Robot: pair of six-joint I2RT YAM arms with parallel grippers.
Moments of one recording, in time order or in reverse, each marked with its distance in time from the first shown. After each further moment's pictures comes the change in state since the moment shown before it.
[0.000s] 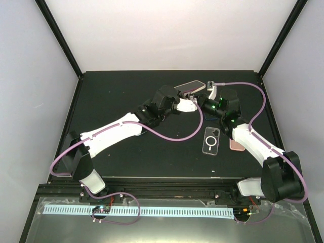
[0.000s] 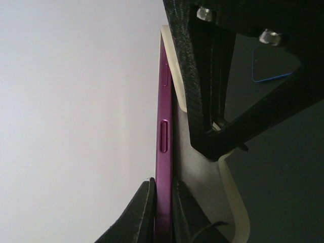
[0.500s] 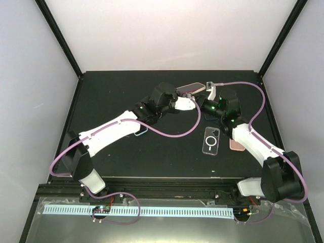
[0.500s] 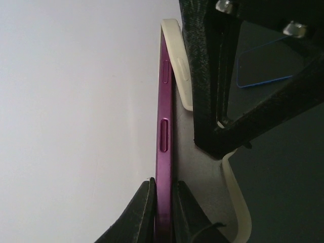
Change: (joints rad) left arm 0.035 0.000 0.021 -0.061 0.082 -0.060; right arm 0.002 0.000 0.007 -0.037 -0.004 -0.063
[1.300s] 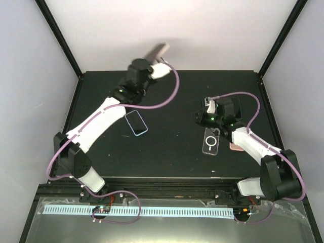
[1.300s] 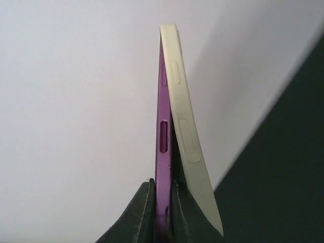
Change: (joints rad) left arm 0.172 -0.003 0.130 -0.006 -0.132 -0.077; right arm -0.008 -0.003 -0.079 -0.171 -0.008 -0.113
